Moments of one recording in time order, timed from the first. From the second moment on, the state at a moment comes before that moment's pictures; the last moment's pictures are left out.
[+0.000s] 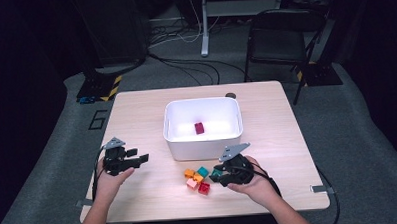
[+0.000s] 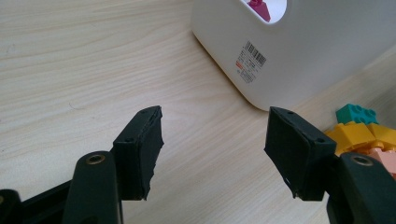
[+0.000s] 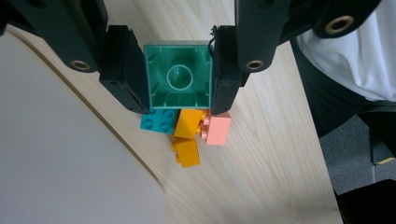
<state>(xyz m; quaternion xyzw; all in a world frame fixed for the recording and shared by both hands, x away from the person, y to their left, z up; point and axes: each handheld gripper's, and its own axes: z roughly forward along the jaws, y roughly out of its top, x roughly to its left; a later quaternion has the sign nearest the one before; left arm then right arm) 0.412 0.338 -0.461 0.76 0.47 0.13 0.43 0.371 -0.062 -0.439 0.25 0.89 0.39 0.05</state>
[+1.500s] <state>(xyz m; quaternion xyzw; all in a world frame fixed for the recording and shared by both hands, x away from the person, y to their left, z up) 0.412 0.339 -0.461 0.76 0.47 0.13 0.43 0.414 -0.049 -0.328 0.24 0.88 0.41 0.05</state>
